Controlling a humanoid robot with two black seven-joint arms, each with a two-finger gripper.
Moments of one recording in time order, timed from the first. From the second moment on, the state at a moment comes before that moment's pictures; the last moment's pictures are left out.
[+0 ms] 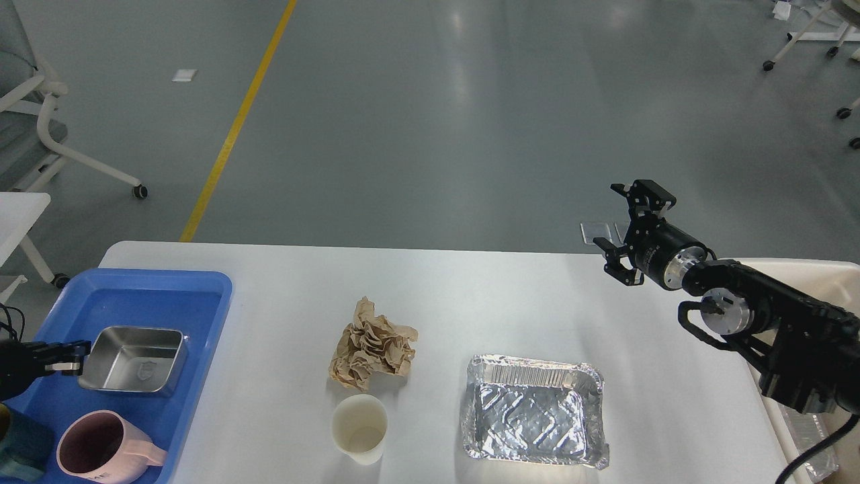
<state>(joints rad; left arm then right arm) -0.65 0.80 -0.06 -0.63 1.49 -0.03 -0.39 0.77 -0.44 0.42 0.83 0.02 0.16 0.15</state>
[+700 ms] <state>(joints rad) -0.68 0.82 -0.12 -0.65 1.10 -0.09 -0.40 0.77 -0.44 0.42 0.83 0.02 0.15 0.15</state>
